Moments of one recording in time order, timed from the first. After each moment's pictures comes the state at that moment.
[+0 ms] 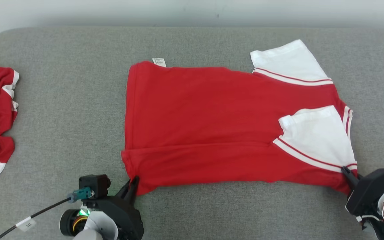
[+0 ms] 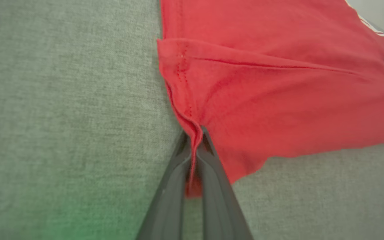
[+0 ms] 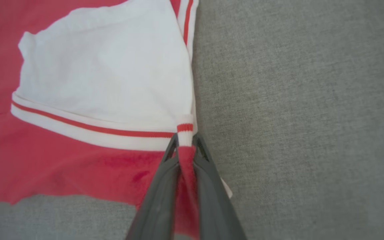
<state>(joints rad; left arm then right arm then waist) -0.35 0.26 -0.51 0.44 -0.72 0.04 0.12 -0.21 -0.17 -0.24 0.18 0.38 0.13 0.63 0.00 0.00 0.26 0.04</state>
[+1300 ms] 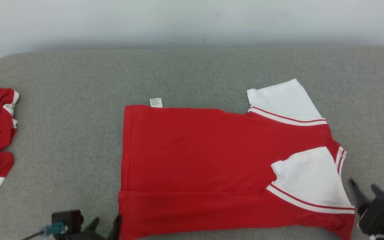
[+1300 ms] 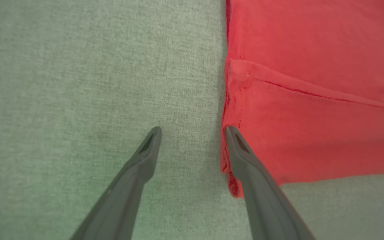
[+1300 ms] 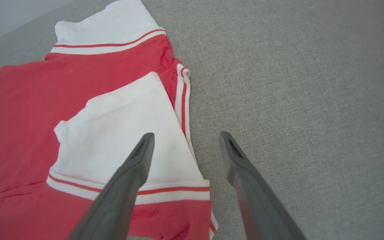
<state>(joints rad) -0.09 0.41 -0.46 0.17 -0.77 0.17 0.20 -0.02 -0.08 -0.33 -0.06 0.33 0.13 0.67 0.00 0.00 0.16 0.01</state>
